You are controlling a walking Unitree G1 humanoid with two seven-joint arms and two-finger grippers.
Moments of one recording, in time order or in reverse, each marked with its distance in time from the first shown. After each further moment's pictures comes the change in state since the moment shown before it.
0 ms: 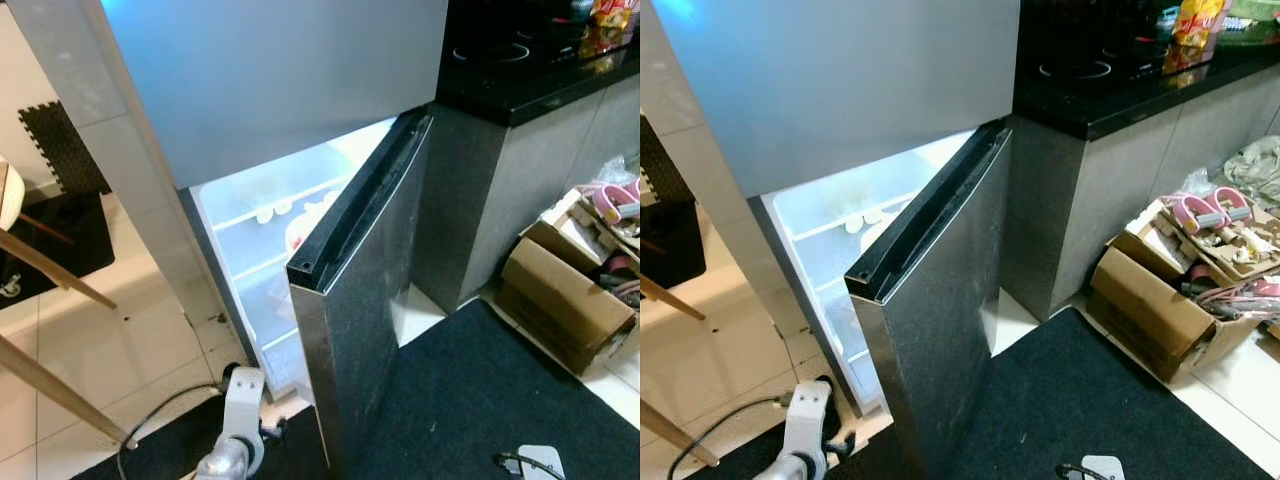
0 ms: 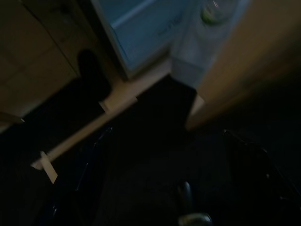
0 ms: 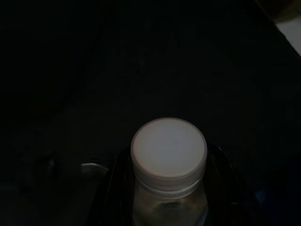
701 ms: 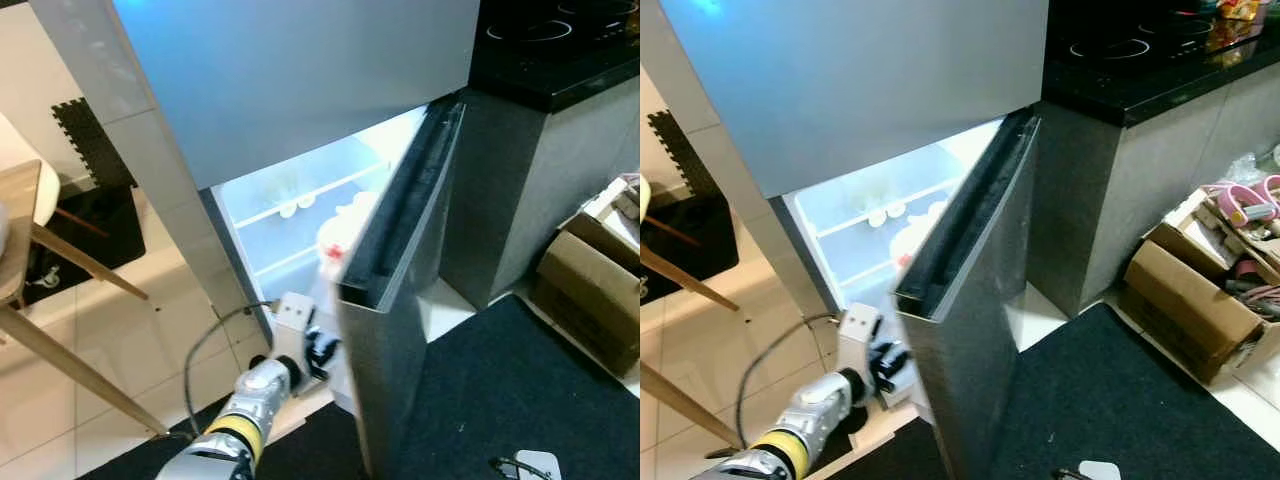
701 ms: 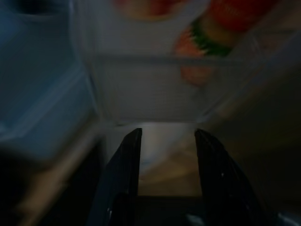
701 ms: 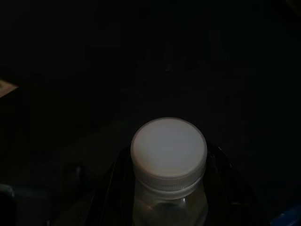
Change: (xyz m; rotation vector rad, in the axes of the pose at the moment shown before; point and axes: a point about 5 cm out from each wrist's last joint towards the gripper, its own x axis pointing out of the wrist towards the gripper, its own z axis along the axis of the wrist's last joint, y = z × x) left arm 0.006 -0.103 0.093 0.096 -0.213 -0.811; right arm -0.006 0.008 -0.012 0.052 -0.017 -0.015
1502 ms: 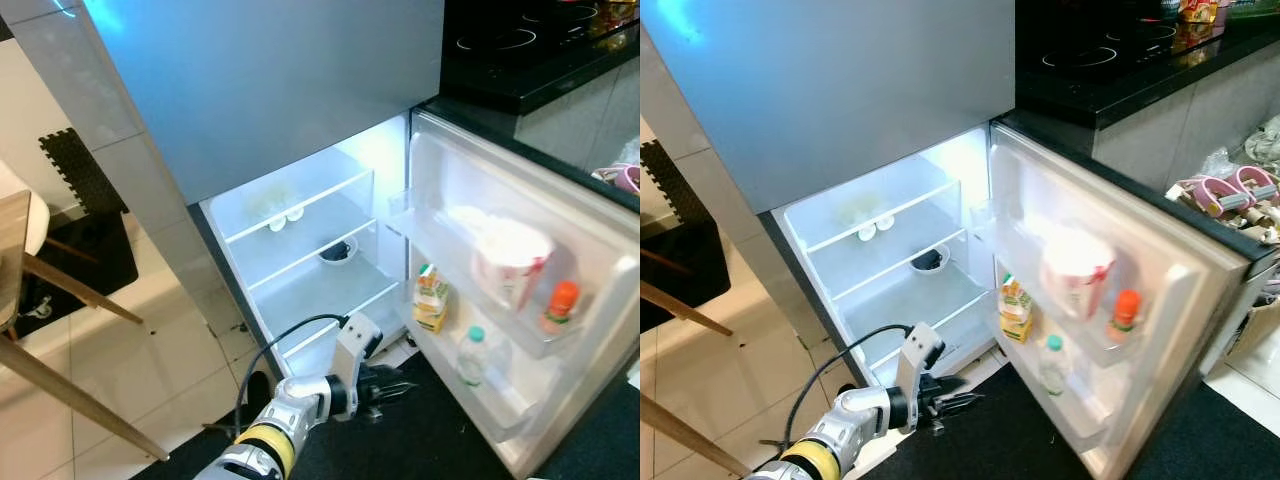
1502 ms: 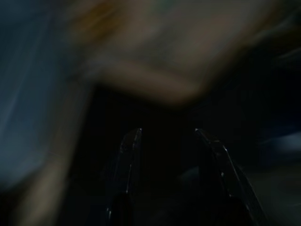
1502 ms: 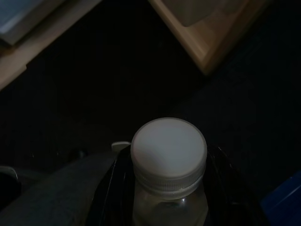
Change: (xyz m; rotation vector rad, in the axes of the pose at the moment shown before) left arm -0.010 0.010 -0.033 0.192 0.273 0.230; right arm -0.009 -0.004 -0.028 0.014 0.068 -0.022
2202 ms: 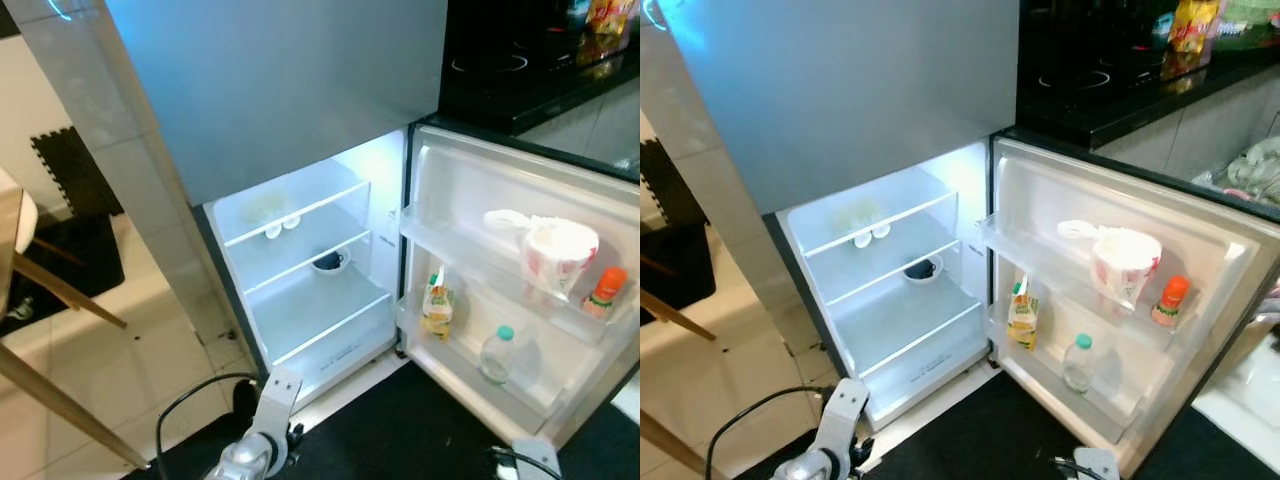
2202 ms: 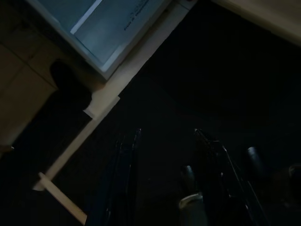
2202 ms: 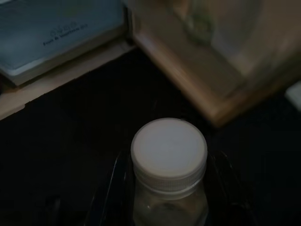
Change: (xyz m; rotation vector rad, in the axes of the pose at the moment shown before) left arm -0.037 0.010 -0.093 -0.229 0.181 0.350; right arm 0.014 0.010 0.069 -0.152 -0.205 0.078
